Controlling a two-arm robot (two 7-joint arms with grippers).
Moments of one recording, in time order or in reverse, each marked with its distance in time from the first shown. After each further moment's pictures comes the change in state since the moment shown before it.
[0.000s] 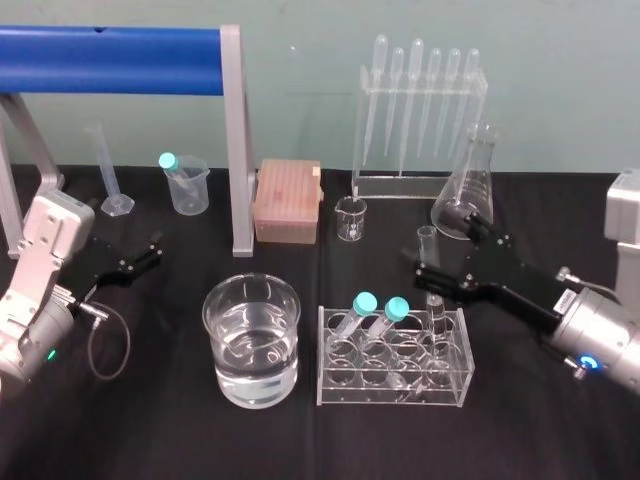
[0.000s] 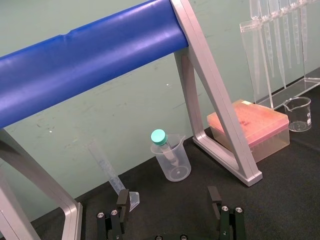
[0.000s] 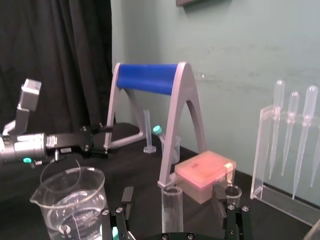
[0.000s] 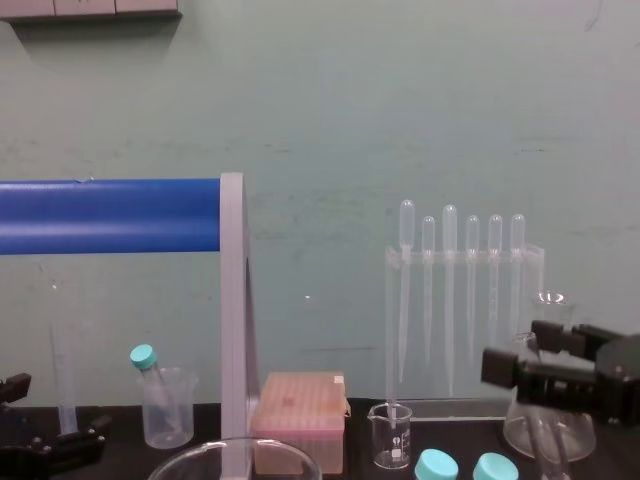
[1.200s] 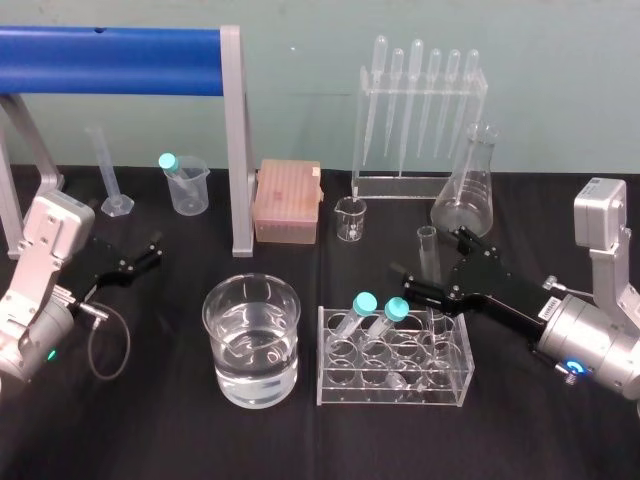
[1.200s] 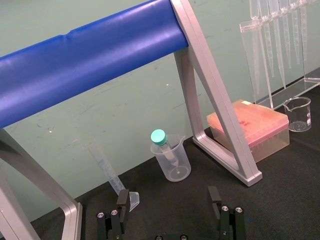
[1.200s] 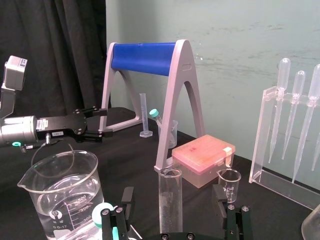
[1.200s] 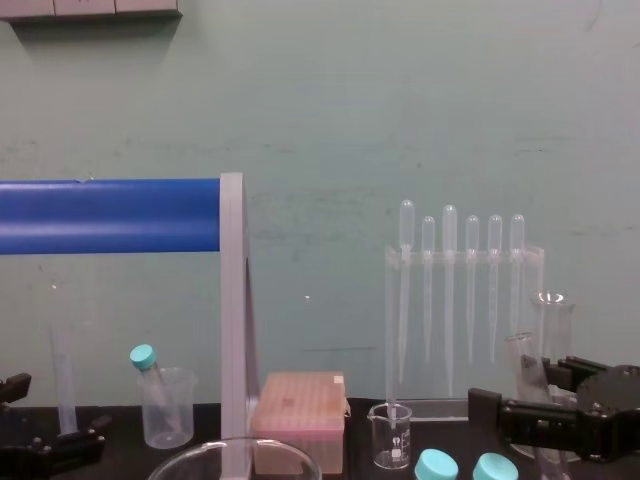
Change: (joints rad) left arm 0.000 0.000 0.000 0.000 0.000 0.000 0.000; right arm 0.018 -0.024 -0.022 0.033 -0.063 0.041 -0.023
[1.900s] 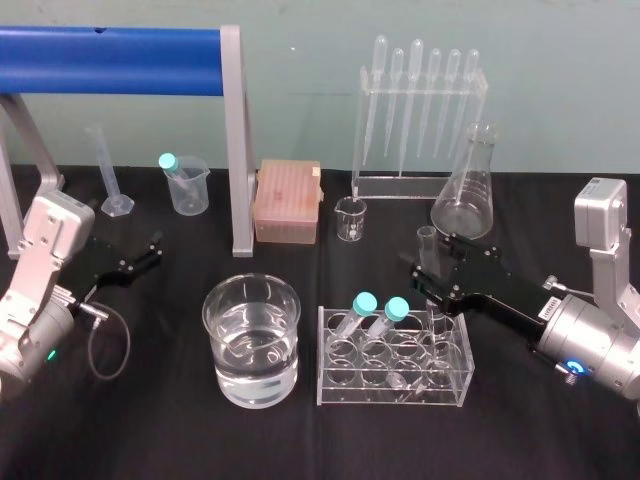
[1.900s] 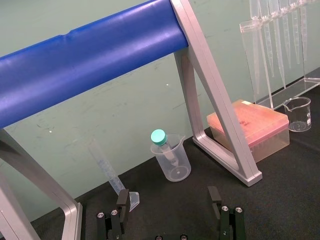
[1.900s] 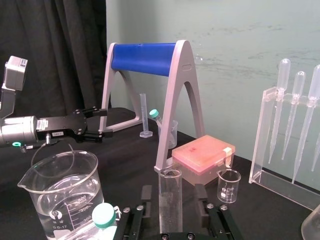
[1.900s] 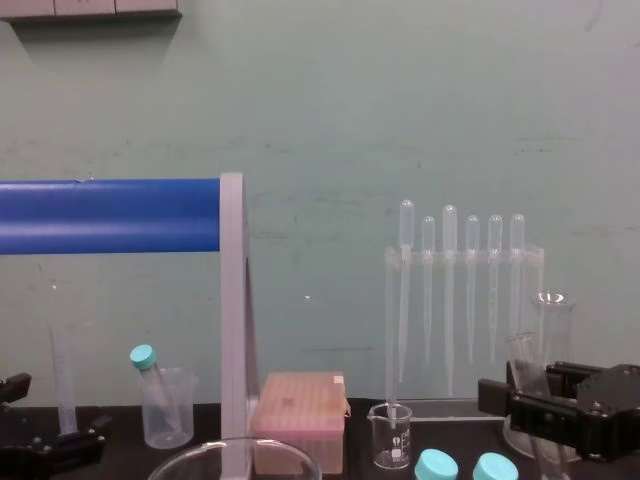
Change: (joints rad) left arm 0.000 0.000 0.000 0.000 0.000 0.000 0.000; right arm 0.000 0.001 0.000 0.000 0.000 -0.002 0.000
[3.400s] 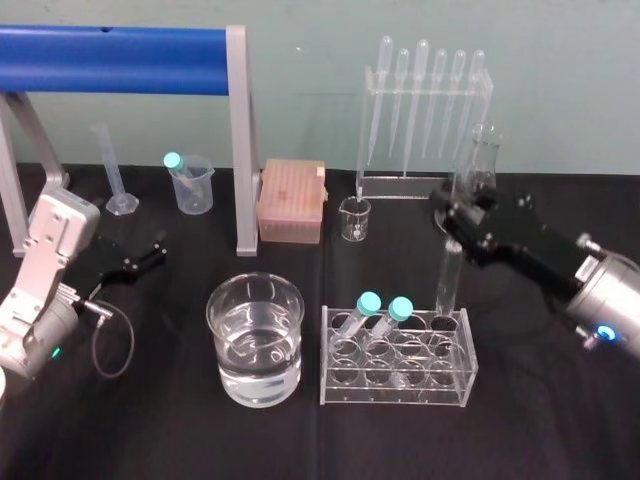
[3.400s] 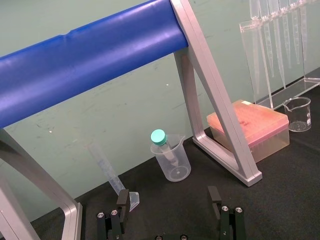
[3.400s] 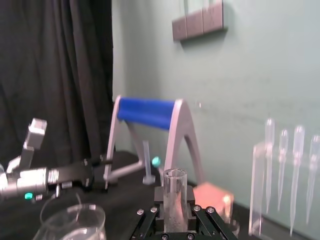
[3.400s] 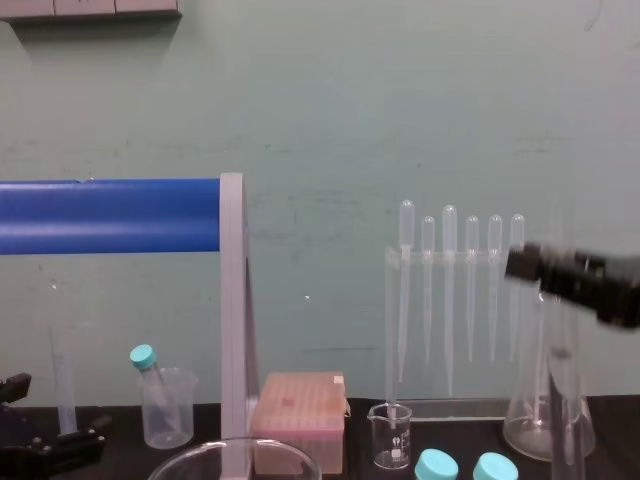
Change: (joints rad) left arm 0.000 0.000 0.000 0.000 0.000 0.000 0.000; right arm -0.015 0.005 0.074 -0.087 0.107 -0.046 0.025
